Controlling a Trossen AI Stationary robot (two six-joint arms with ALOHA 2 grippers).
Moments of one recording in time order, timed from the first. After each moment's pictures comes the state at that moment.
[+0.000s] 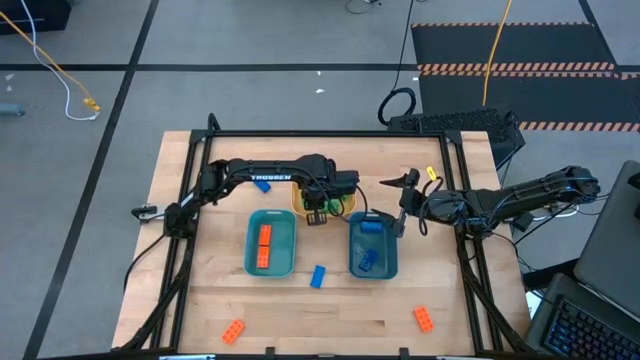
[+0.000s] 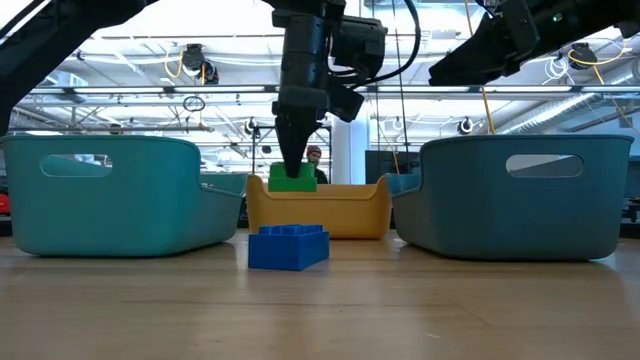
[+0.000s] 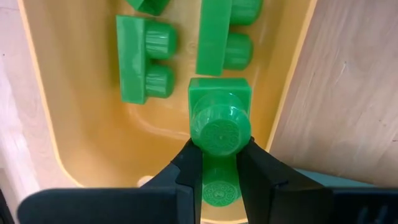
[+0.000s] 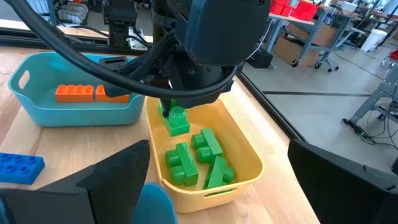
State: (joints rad) left arm 0.13 2.23 2.04 -1.41 -0.11 -0.03; right arm 0.17 0.85 0.46 0.06 0.52 -0.04
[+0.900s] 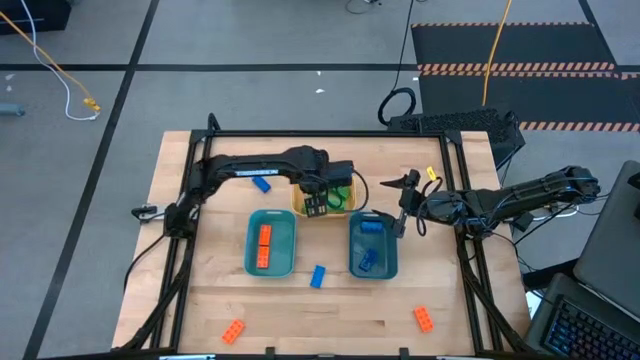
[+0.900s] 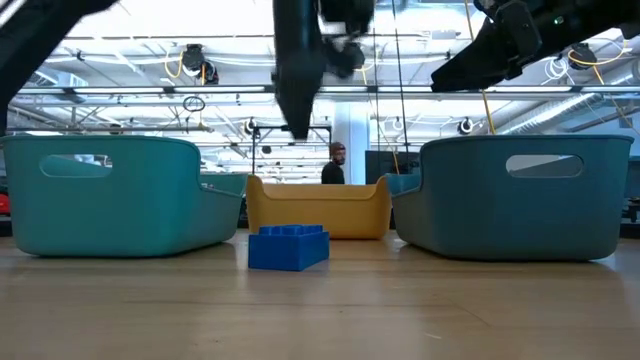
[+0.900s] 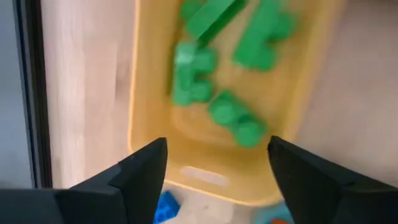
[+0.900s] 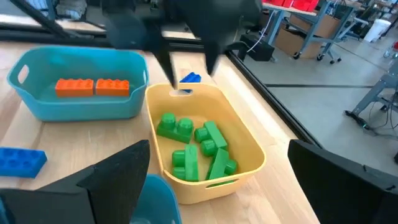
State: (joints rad) left arm 0.12 2.12 2.05 -1.38 -0.21 -0.04; right arm 0.17 0.85 0.46 0.03 0.52 -0.01
